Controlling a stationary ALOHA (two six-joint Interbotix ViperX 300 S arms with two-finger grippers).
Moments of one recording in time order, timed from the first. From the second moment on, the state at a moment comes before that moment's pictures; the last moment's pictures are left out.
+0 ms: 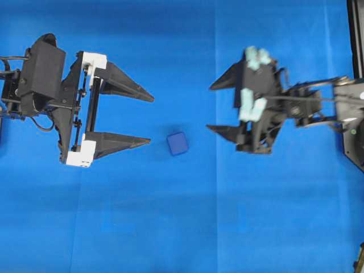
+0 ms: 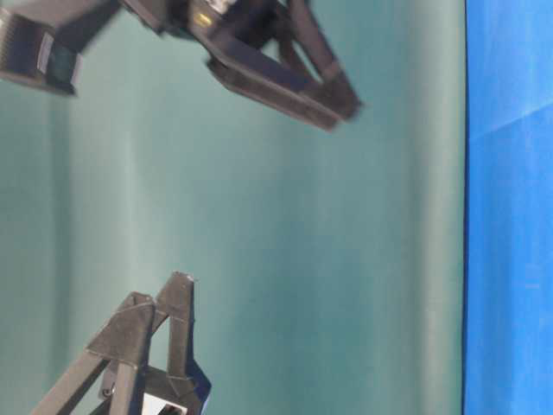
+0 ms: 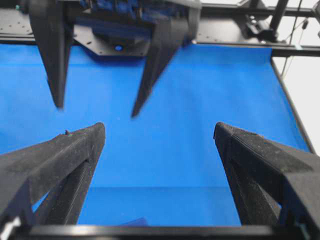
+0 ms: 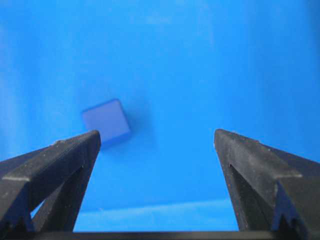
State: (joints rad) left arm -0.08 -0.40 0.73 0.01 -0.17 -0.07; right arm 0.08 -0.34 0.62 -0.45 0.44 0.64
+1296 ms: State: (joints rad) left arm -0.08 -0.40 0.73 0.01 -0.17 -0.07; right arm 0.09 -0.52 0.67 -0.53 0.27 0.64
